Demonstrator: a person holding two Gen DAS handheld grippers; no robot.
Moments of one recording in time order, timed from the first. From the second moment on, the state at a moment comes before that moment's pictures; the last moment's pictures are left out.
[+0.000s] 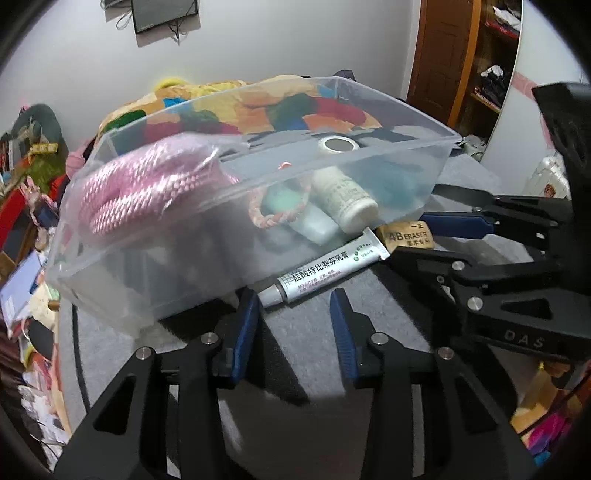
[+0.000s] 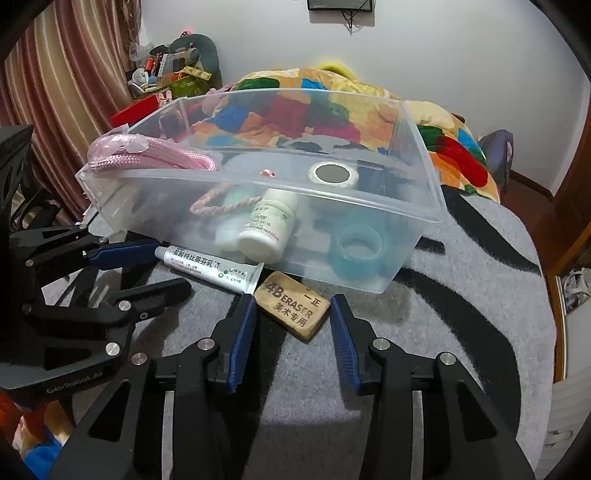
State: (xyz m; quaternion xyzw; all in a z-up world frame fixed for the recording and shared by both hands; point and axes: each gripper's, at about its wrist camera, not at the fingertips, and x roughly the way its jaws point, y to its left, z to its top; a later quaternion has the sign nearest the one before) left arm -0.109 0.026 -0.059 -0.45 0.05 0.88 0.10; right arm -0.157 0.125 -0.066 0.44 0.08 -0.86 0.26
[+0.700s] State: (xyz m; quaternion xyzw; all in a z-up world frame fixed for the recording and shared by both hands) left arm -0.075 0.029 -0.050 -0.47 0.03 0.88 0.11; right arm -0.133 0.137 -0.059 0.43 0.10 -0.85 0.28
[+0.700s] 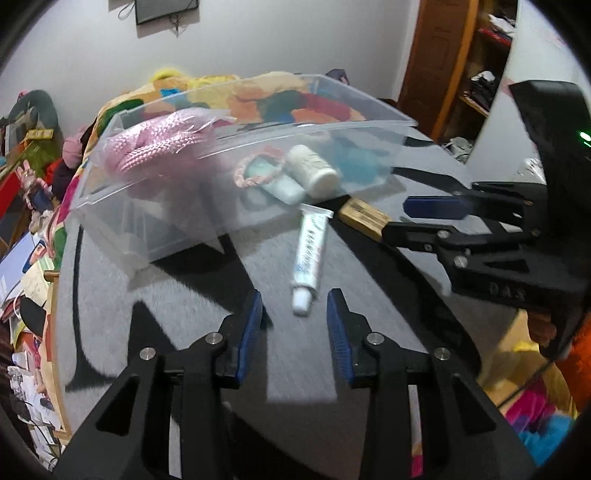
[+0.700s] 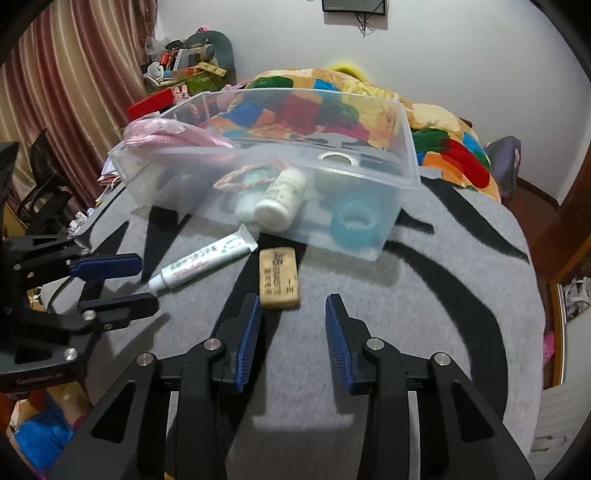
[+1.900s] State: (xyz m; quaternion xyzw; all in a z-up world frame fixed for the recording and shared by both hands) left arm -0.073 0.014 0.034 -0.35 -0.02 0.93 0.09; right arm -0.123 0.141 0.017 0.33 0.04 -0.90 0.28
